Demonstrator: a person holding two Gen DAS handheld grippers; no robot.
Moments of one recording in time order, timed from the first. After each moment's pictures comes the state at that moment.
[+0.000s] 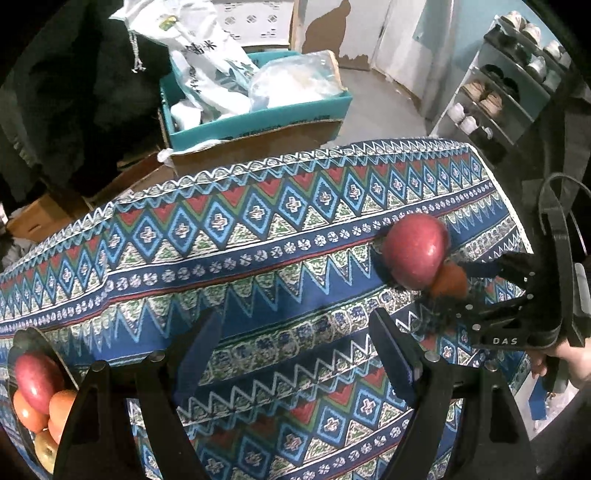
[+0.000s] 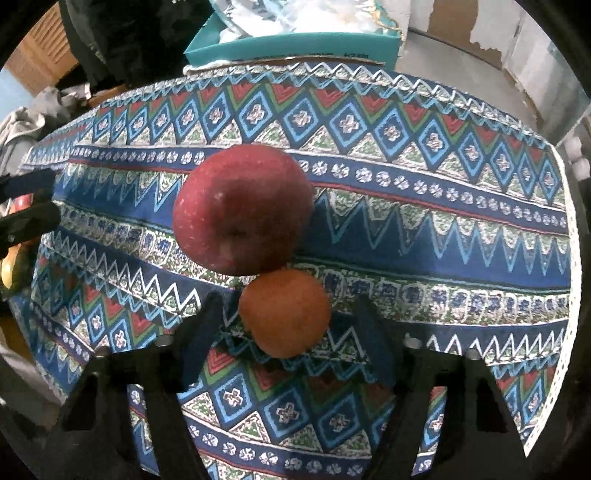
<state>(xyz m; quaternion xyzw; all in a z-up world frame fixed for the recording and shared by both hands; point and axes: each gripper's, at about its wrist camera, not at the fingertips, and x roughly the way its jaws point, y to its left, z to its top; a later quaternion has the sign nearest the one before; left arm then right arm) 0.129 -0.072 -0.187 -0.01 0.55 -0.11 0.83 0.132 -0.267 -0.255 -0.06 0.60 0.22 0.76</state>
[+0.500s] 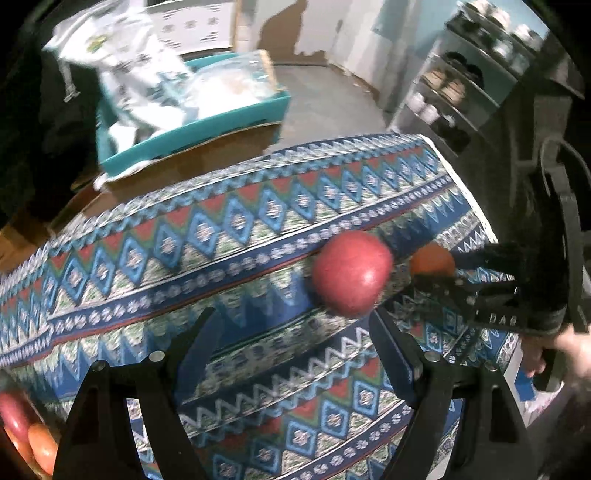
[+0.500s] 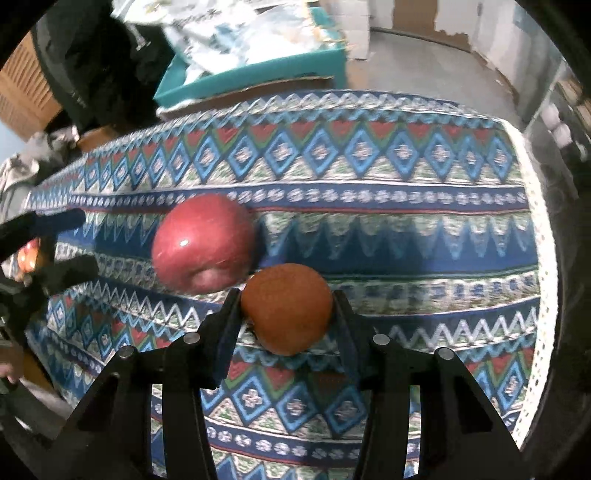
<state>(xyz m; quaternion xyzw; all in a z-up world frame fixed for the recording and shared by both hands) 0.146 -0.137 -0.183 0.00 0.55 -0.19 0.82 0.144 -0.325 -0.222 0.01 0.59 0.18 0.79</state>
